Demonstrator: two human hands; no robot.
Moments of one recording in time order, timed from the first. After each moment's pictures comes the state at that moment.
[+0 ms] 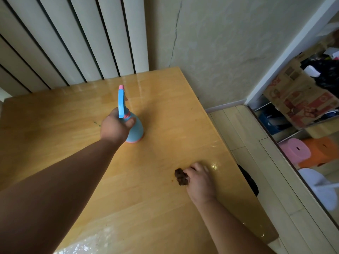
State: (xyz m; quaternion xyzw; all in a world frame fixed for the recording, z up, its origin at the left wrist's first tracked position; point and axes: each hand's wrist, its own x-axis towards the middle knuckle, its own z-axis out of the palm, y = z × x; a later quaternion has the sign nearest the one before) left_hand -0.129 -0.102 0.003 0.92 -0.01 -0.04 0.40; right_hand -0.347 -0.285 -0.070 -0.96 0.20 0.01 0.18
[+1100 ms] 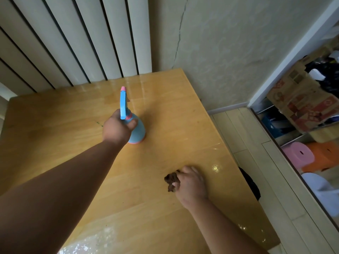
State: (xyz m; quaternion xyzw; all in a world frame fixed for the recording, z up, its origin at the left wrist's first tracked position) left_hand -0.133 -0.104 0.006 0.91 0.00 -0.03 0.41; right_hand -0.335 -0.262 -0.062 -0.97 0.17 0.06 0.17
